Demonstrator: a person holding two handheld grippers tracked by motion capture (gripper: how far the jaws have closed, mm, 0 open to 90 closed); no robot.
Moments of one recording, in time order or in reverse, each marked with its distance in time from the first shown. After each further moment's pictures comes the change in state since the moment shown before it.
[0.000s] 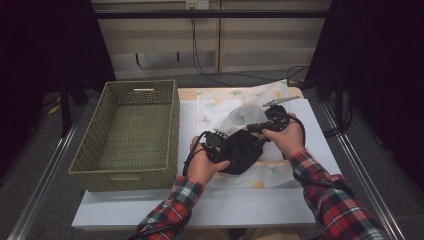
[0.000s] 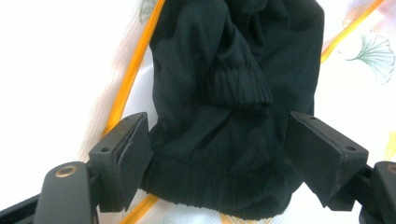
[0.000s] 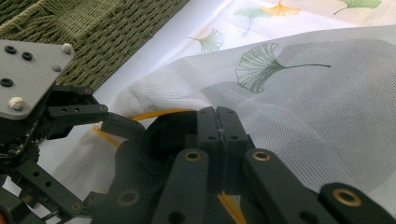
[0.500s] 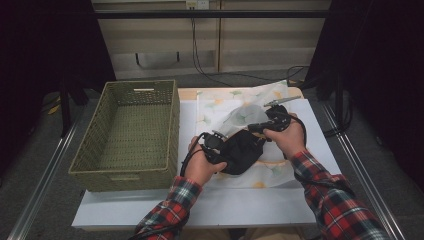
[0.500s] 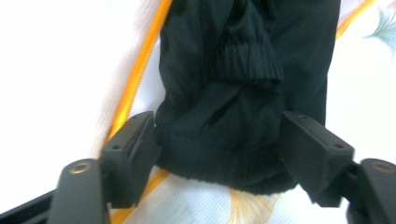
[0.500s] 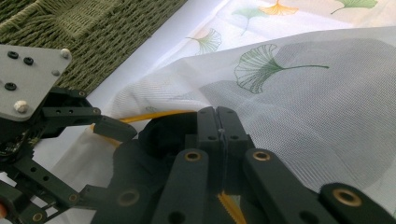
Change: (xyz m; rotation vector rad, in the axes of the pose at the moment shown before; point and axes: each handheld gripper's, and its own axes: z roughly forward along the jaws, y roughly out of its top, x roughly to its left) left arm 0.002 -0.004 -0.004 0.079 0.026 0.018; right arm -0.002 -0.001 -0.002 0.000 -0.002 0.003
